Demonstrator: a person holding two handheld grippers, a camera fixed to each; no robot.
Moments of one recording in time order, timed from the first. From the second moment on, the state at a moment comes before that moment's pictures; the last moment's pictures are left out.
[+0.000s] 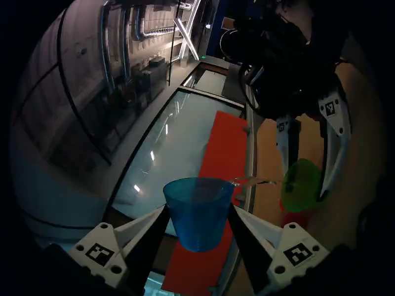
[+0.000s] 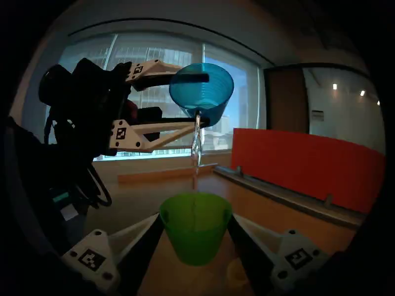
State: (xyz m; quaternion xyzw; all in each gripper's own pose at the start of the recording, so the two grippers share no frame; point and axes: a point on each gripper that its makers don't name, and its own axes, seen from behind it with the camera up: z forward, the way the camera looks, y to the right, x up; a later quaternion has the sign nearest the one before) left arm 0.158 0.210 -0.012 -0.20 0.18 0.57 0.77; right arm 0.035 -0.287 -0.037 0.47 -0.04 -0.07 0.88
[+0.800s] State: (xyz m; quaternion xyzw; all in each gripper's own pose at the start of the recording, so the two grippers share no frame) left arm 0.166 0.212 -0.014 -0.20 0.19 0.60 0.75; right arm 0.037 -0.287 -0.039 0.47 -0.04 -0.07 0.88
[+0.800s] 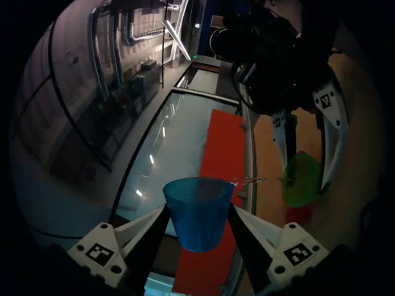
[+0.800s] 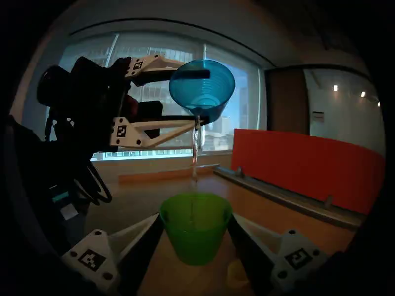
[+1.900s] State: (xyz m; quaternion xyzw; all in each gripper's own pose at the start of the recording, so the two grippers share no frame) left arm 0.174 0.225 -0.018 -0.18 0.20 0.66 0.70; right arm 0.040 -0.285 -0.040 0.47 -0.04 -0.06 0.88
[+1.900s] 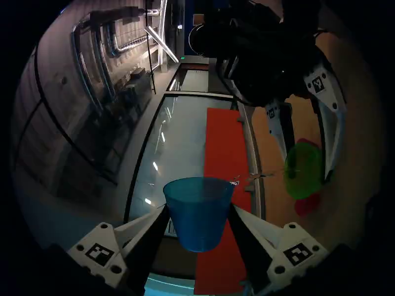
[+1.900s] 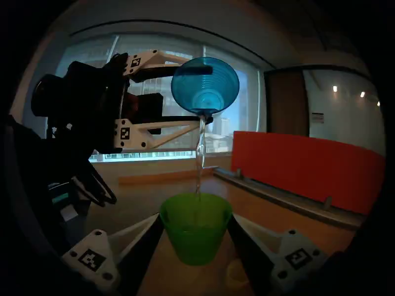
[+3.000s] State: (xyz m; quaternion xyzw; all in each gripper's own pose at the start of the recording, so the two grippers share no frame) left arm 0.178 0.229 -0.023 -0.16 0.23 0.71 0.65; right arm 0.042 -0.281 -0.038 0.47 -0.03 -0.06 0.88
